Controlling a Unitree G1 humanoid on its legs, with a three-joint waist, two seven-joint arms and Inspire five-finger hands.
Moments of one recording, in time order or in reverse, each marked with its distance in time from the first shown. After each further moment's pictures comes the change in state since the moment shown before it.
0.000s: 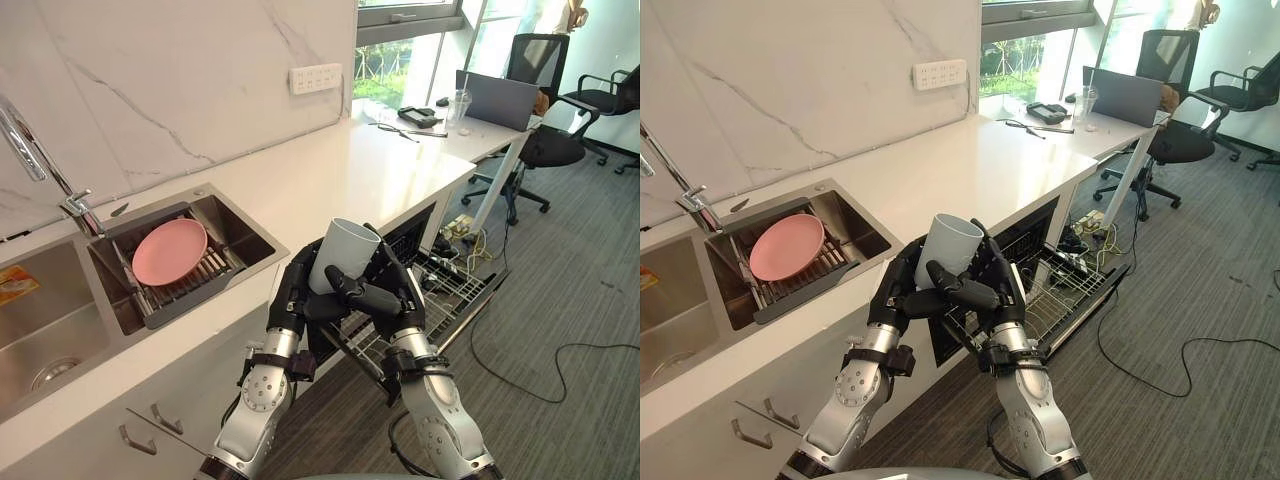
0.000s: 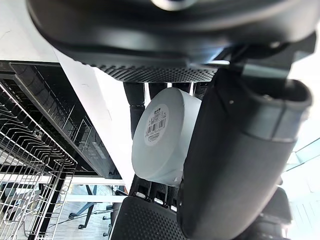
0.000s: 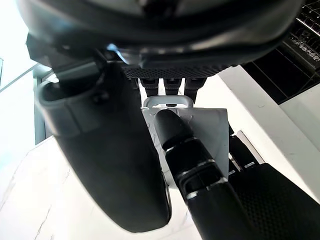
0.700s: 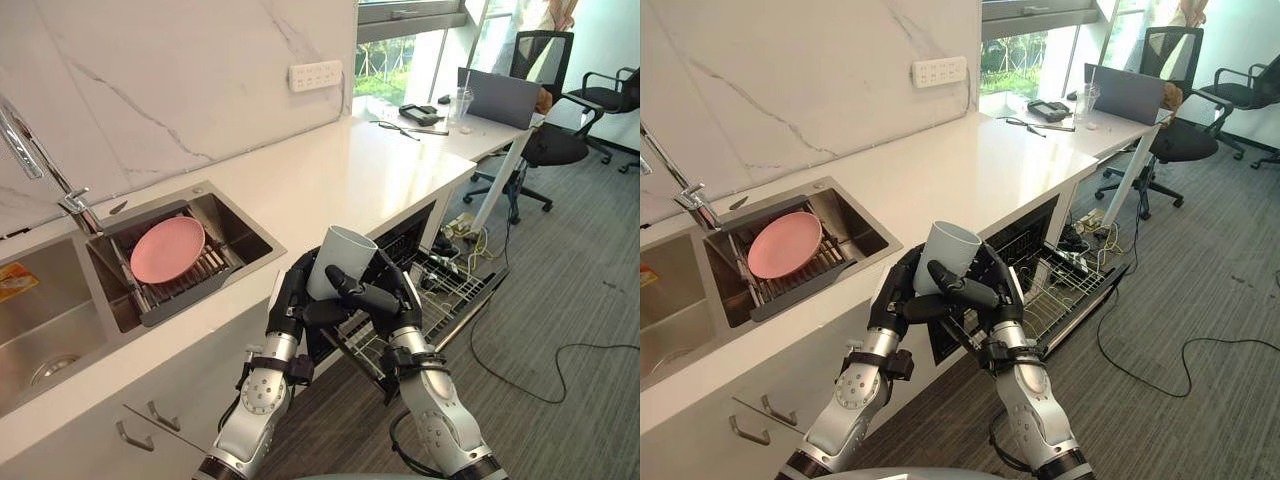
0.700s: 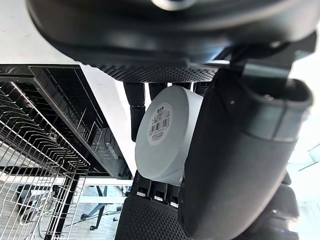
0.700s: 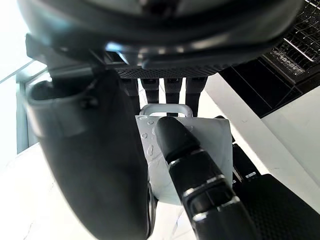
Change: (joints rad) left arm 0.002 0.009 -0.009 0.046 0.003 -0.016 0.000; right arm -0.033 -0.011 0.004 0.066 0.029 0.011 -0.024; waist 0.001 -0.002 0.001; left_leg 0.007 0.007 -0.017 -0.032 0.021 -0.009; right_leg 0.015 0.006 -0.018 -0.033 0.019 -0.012
